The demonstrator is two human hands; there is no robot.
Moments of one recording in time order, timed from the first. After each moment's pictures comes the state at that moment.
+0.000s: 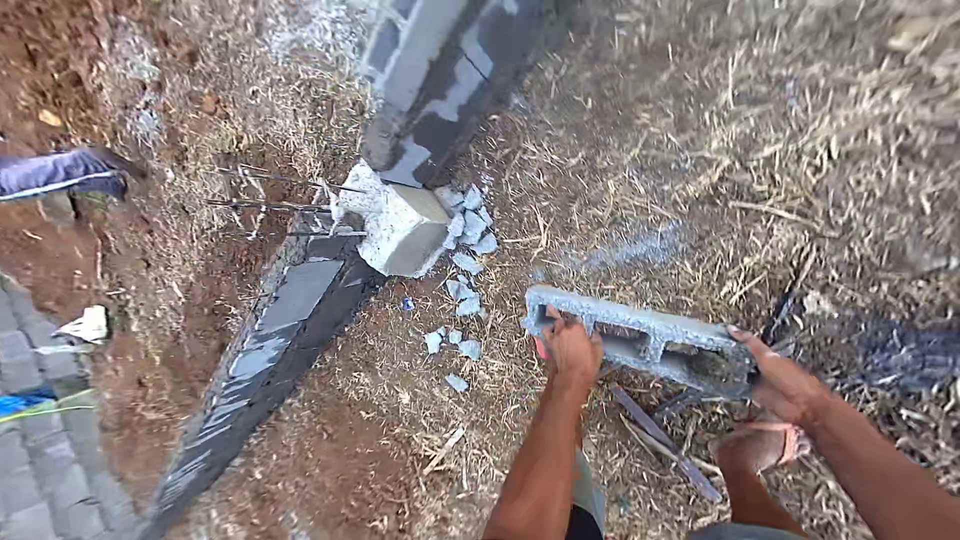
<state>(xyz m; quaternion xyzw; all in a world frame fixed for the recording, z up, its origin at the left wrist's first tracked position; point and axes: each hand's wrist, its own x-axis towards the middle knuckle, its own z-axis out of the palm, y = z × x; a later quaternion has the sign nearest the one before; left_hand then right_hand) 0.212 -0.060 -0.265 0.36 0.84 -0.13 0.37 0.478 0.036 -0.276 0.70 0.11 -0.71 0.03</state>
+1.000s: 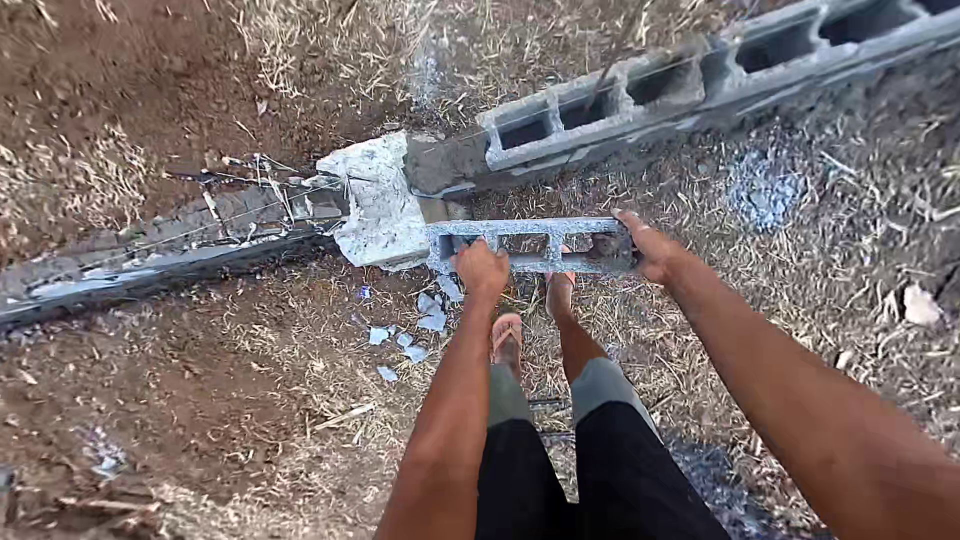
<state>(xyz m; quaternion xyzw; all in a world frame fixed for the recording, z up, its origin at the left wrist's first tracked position) -0.207 0.184 -0.168 0.09 0.92 0.04 0.39 -0.047 0.409 -0.190 0.62 0.36 -0.66 0.20</state>
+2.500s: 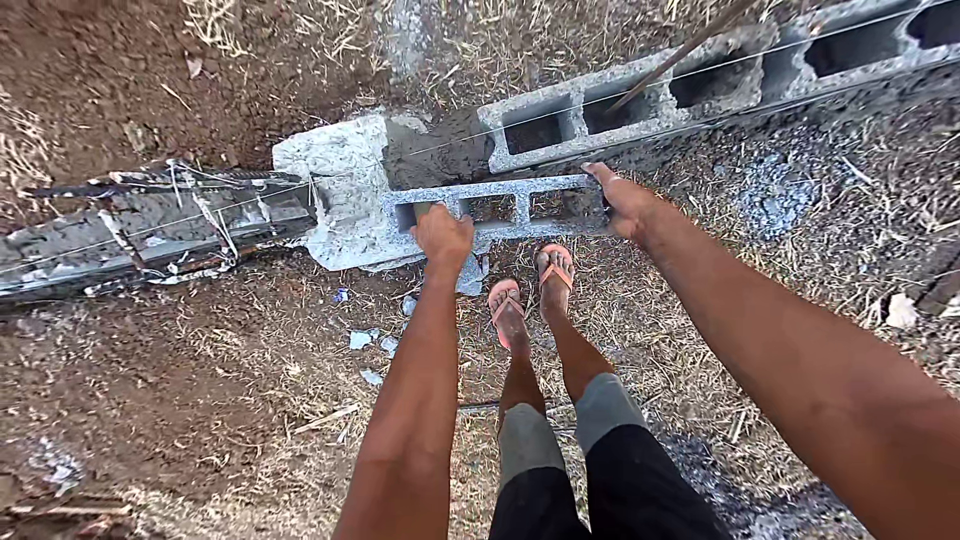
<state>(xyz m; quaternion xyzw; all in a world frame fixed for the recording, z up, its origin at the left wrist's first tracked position) -0.314 0.195 -0.235 0.06 0.92 0.01 0.39 -0.166 0.430 -0.261 0.64 0.33 -0.66 0.23</state>
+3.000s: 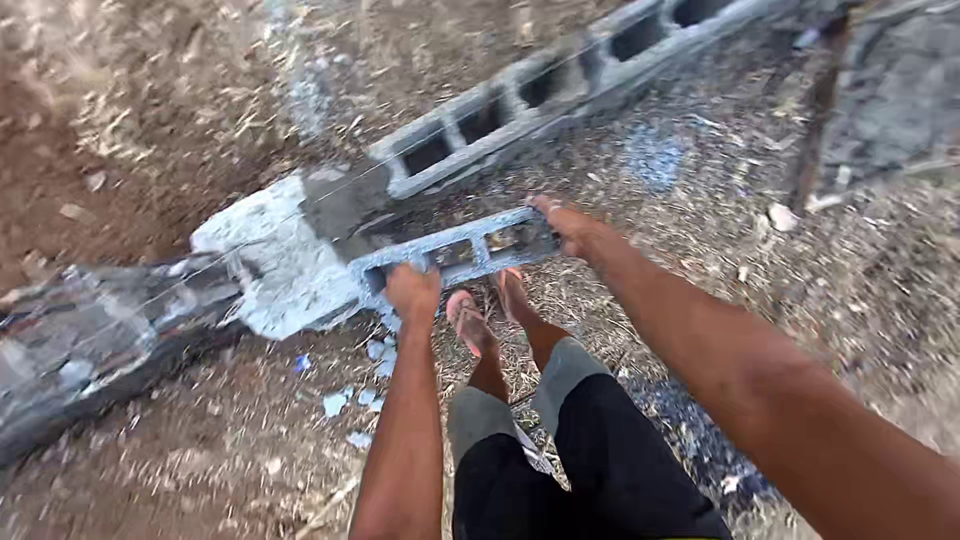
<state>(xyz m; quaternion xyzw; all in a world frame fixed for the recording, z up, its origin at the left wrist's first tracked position) -0.221 0.202 -0.193 0.10 0.91 0.02 0.40 -0.061 0.426 -0.200 0.64 0.34 -0.67 0.17</state>
